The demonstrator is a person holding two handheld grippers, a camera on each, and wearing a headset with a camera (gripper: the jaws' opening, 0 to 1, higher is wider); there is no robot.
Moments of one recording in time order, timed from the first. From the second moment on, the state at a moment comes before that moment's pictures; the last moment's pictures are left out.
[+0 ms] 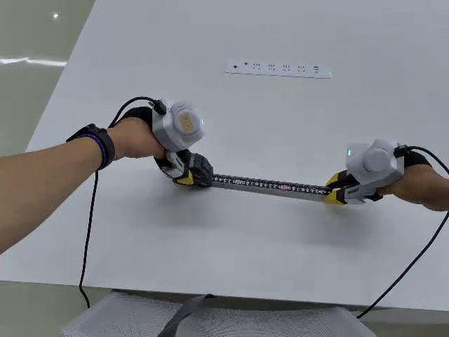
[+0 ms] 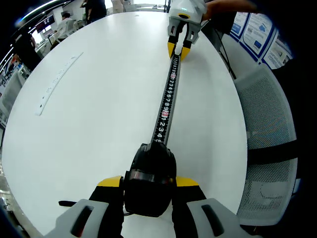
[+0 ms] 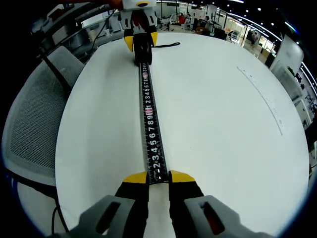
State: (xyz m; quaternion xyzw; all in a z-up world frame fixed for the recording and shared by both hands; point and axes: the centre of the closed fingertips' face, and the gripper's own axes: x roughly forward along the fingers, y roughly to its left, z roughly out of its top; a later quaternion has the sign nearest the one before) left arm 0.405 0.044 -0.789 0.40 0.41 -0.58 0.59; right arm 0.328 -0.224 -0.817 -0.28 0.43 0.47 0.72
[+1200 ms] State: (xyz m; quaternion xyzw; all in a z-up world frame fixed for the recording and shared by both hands) left arm 0.410 0.039 -0.791 0.41 0.40 -0.56 0.60; right arm 0.330 -0.244 -0.818 -0.26 0.43 0.42 0.76
